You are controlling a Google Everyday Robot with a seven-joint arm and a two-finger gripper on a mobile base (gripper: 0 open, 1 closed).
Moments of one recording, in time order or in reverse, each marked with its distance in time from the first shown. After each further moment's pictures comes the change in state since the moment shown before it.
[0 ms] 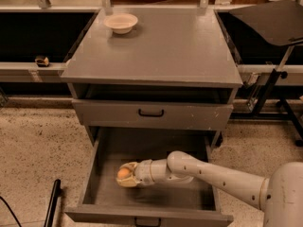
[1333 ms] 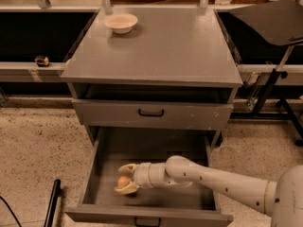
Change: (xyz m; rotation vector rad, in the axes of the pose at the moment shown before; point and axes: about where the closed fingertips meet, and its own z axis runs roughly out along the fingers) arm 0.004 0.005 0.001 0.067 0.025 -0.200
